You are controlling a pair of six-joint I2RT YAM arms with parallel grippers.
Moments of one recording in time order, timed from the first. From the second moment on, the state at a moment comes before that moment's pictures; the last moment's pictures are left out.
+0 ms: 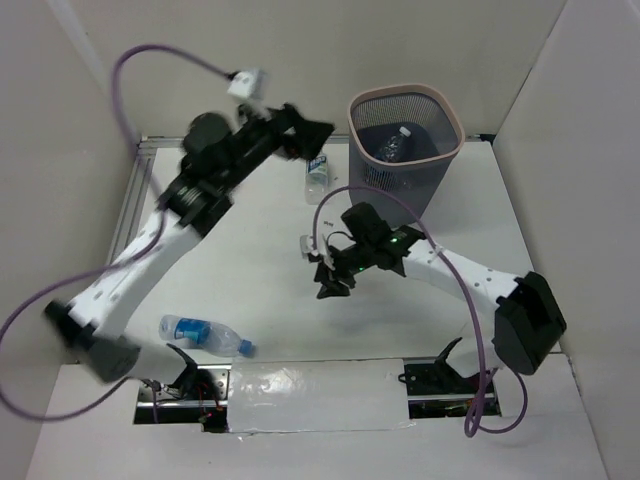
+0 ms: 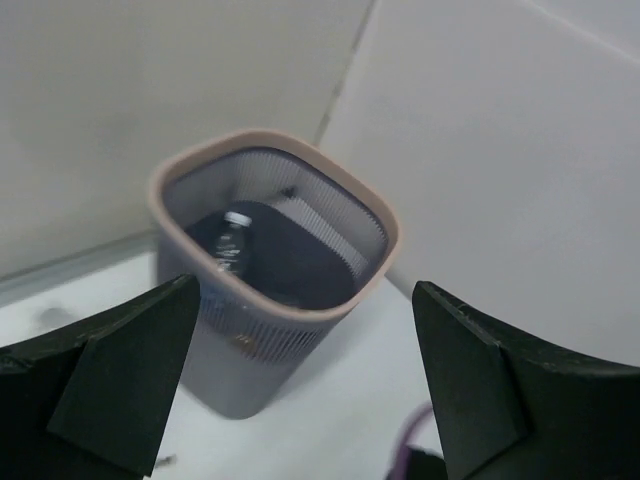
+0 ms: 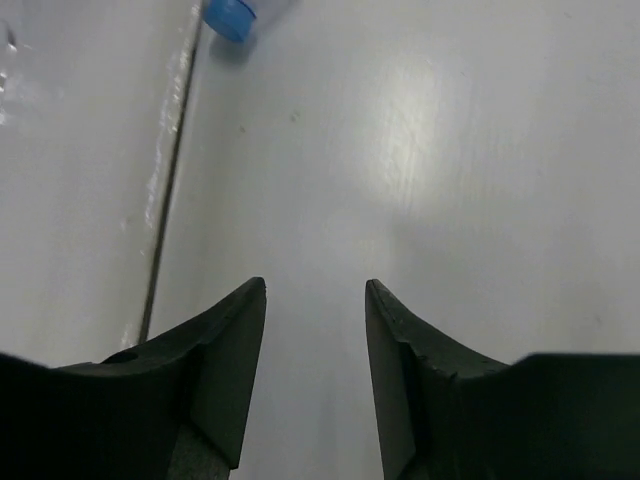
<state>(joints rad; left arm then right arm) -0.59 1.57 1.76 -0.02 0.14 -0.39 0.68 1.36 0.98 -0.52 -0.77 -0.72</state>
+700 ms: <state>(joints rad) -0.60 0.55 1.21 -0.38 -0.14 -0.27 1.13 2.08 1.57 -0.22 -0.64 -0.03</state>
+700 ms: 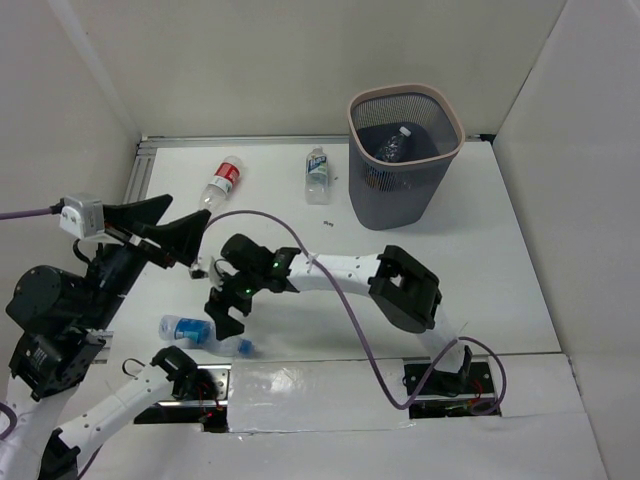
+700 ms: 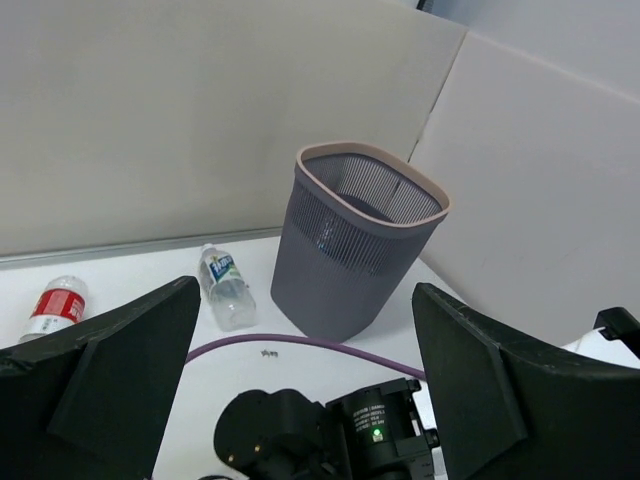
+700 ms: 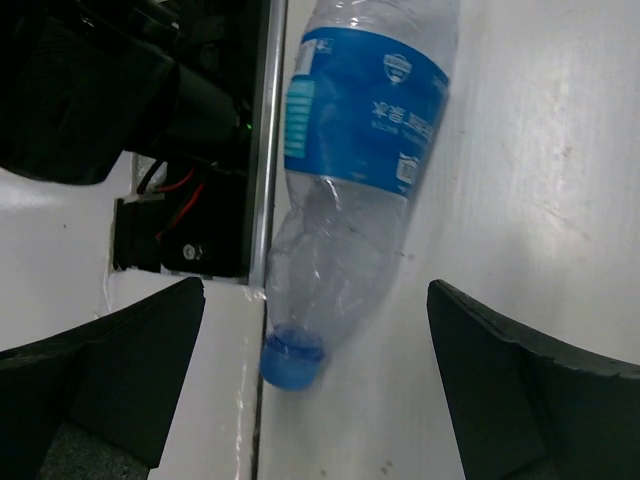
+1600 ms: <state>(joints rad) -0.59 0.41 1.11 -0.52 -0.17 -0.29 1.27 2.29 1.68 -0.10 -0.12 -0.10</state>
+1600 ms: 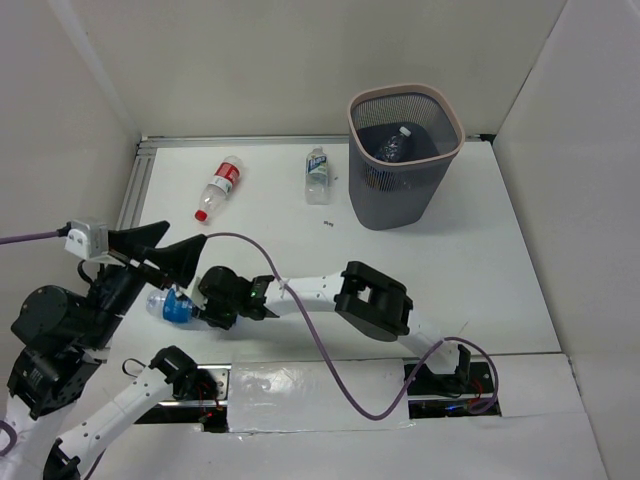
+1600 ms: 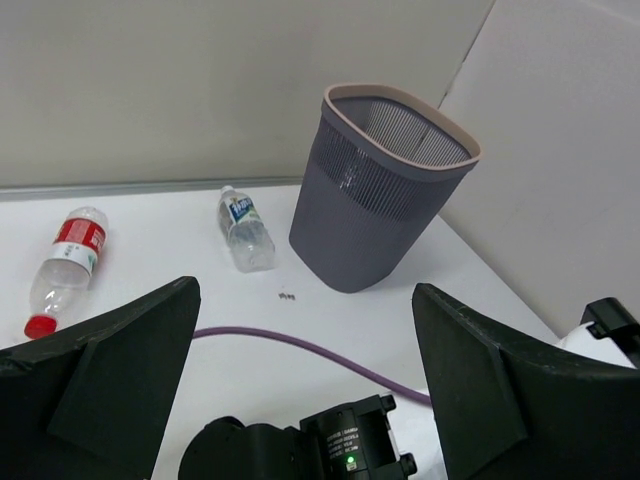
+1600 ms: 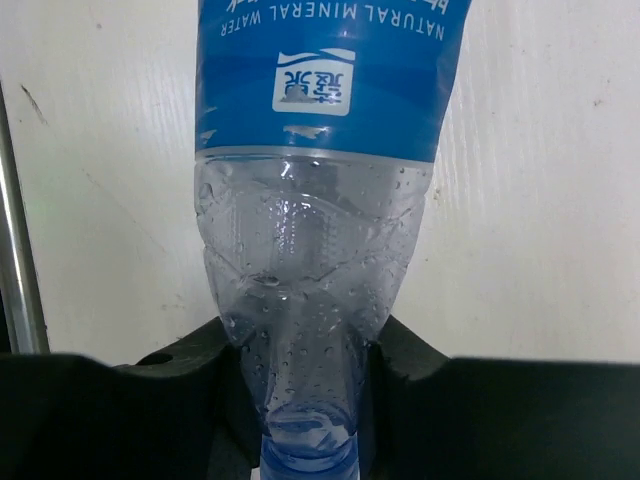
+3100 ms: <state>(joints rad) -0.59 0.46 0.91 -0.32 -0.19 -0.30 0.55 1.73 1.87 -0.35 -0.05 -0.36</state>
